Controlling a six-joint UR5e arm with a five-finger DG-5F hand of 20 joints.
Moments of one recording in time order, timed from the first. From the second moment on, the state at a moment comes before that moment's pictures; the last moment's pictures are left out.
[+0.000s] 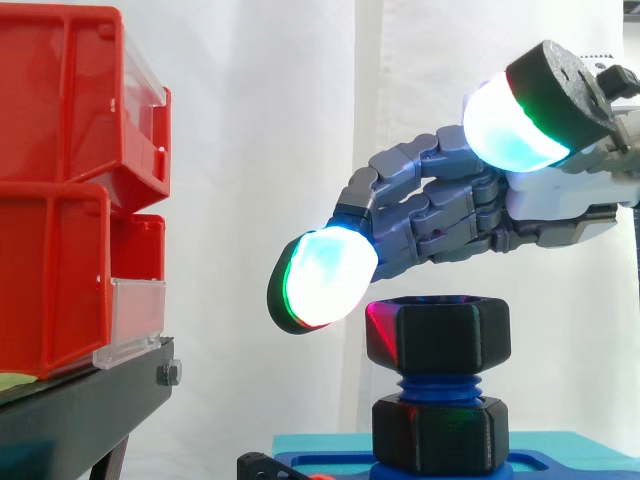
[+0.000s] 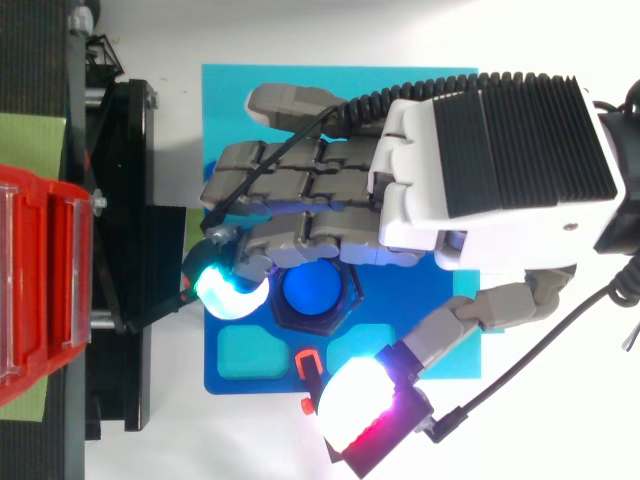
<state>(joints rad) 0.11 -2.20 -1.15 -3.01 -1.60 -0.99</state>
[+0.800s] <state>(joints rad) 0.11 -2.20 -1.15 -3.03 -1.58 -0.99</state>
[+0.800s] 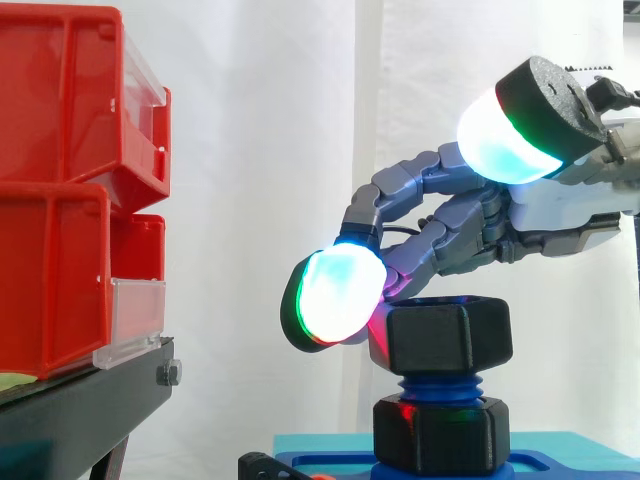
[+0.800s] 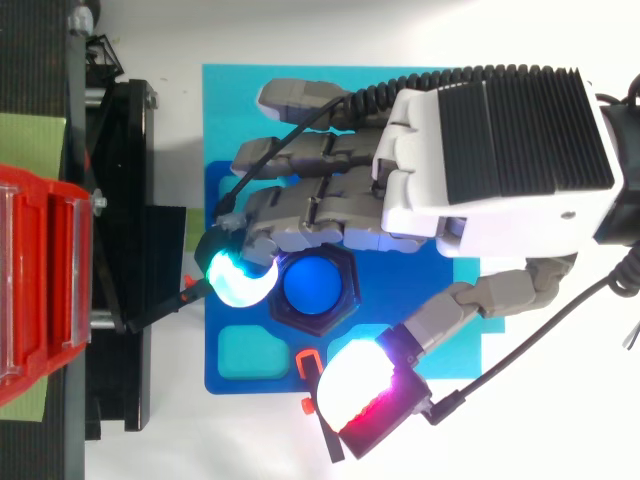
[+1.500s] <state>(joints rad) 0.08 -2.19 -1.15 -3.03 -1.58 -1.04</state>
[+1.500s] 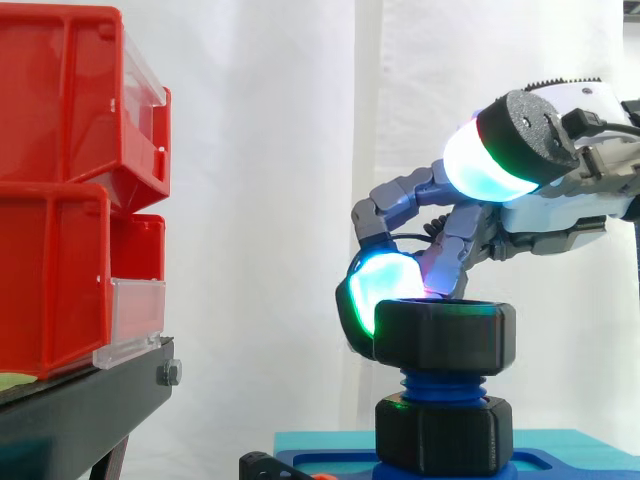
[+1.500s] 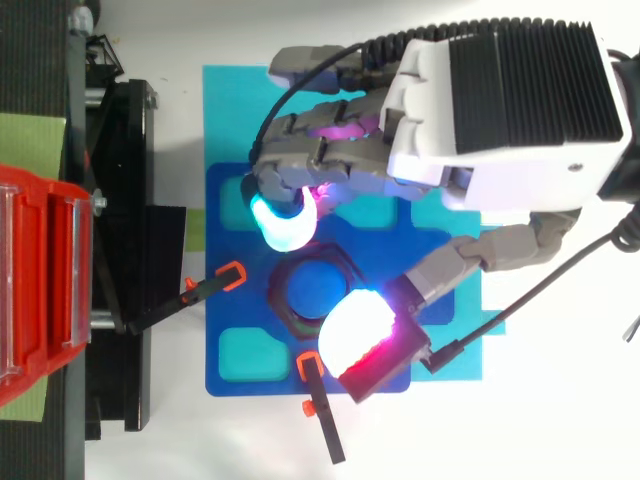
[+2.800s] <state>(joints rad) 0.05 -2.19 -1.00 -3.21 -1.58 -1.04</state>
